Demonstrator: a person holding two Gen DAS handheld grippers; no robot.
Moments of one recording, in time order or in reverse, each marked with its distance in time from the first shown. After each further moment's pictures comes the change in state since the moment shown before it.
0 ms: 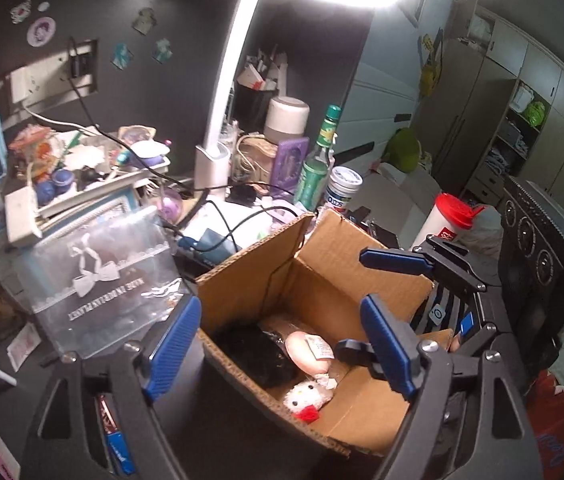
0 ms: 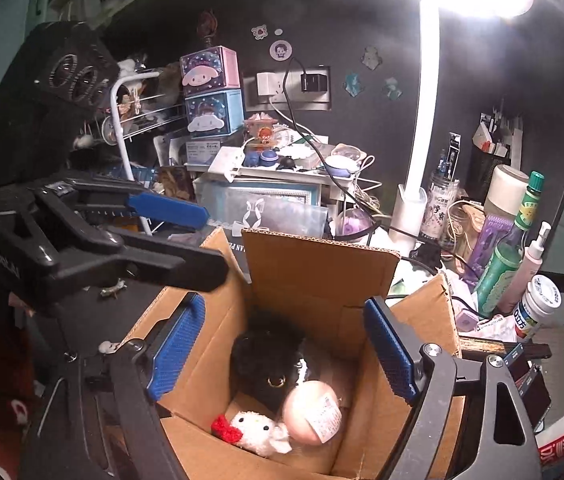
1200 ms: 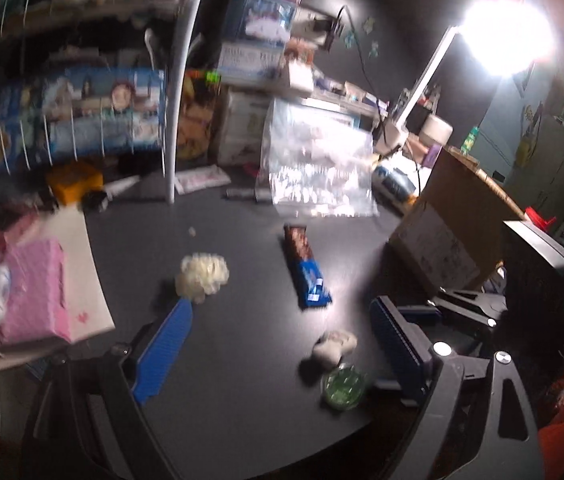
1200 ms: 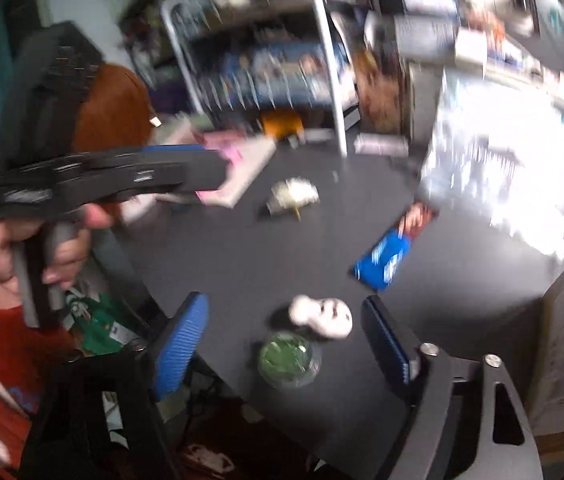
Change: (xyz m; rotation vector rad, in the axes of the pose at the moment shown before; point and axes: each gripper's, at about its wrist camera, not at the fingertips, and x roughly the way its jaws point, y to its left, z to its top) left arm -0.109 0.159 -0.236 -0.335 -0.084 0.260; right arm 0.140 0.216 -0.076 -0.095 0.290 0.356
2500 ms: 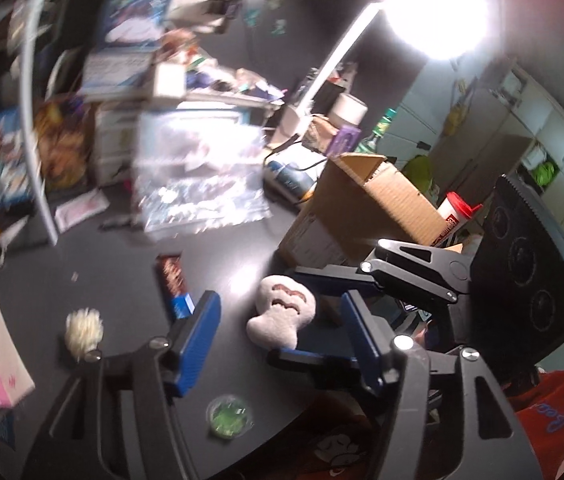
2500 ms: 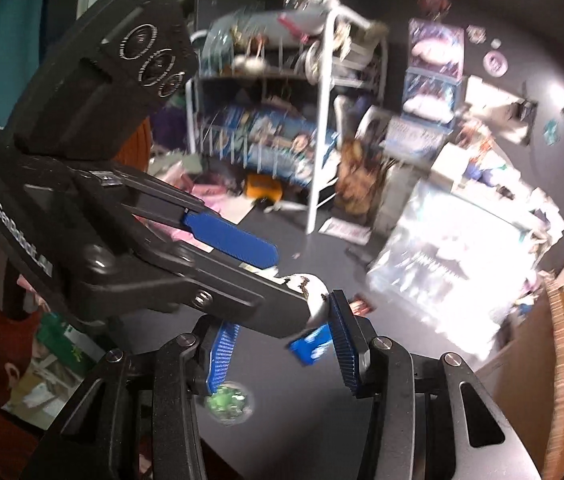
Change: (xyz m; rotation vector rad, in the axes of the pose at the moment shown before) left arm 0.005 -0.092 0.079 0.123 0.115 -0.282; right arm -0.093 0.009 0.050 -0.237 -0.218 -0.138
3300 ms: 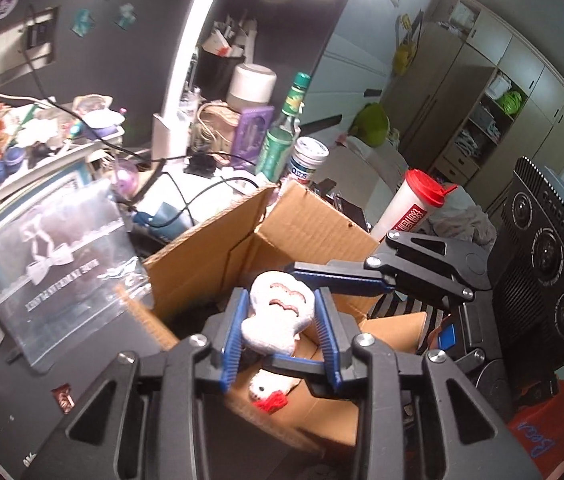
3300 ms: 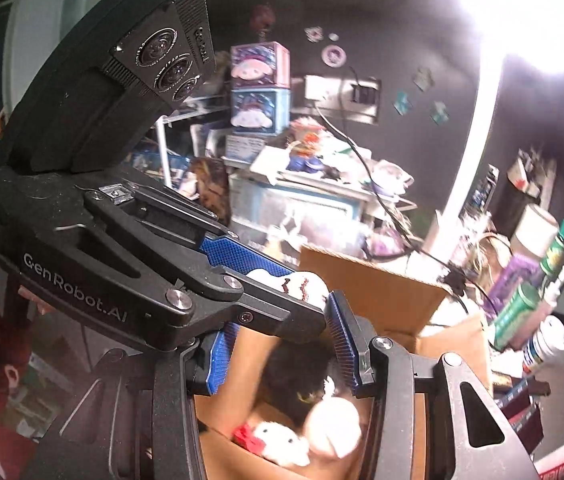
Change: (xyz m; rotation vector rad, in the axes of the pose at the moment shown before) left arm 0.130 -0.134 0.111 0.215 0.158 -0.110; right arm -0.102 -0.149 -0.038 0.187 0.004 -0.216
